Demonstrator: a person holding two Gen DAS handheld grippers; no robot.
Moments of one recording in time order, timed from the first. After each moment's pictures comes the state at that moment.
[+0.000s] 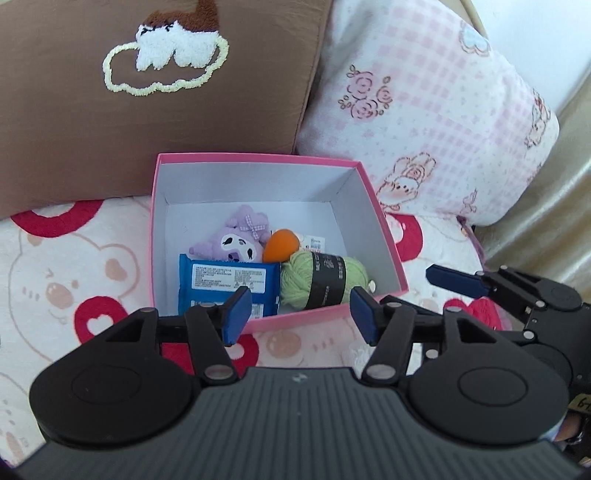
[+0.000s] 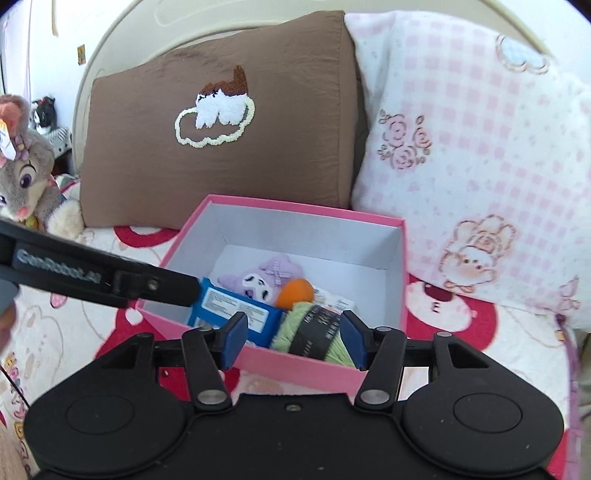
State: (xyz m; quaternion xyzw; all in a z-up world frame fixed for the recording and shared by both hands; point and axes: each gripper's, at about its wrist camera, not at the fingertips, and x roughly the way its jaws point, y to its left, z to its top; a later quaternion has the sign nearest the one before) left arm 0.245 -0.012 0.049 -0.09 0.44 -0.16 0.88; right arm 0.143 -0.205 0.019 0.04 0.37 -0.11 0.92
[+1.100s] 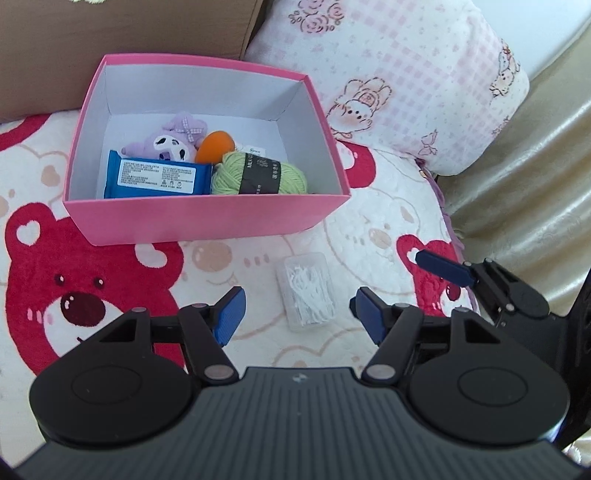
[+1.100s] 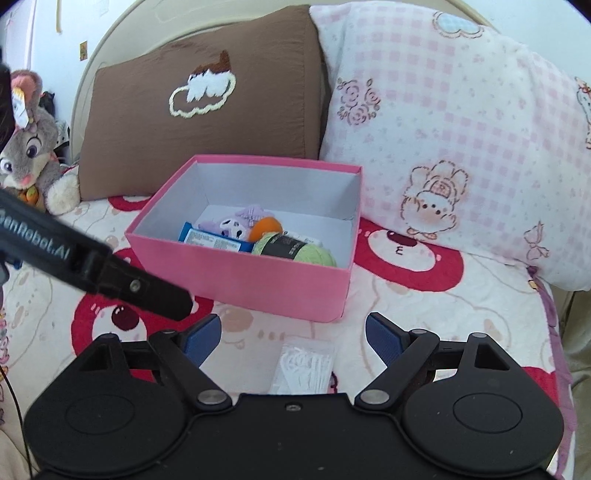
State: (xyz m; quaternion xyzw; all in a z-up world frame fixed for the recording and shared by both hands) left arm 0.193 -0.059 -0.017 -0.14 0.49 -0.21 0.84; right arm 0.054 -0.212 -0.041 0.03 0.35 -0.11 0.93
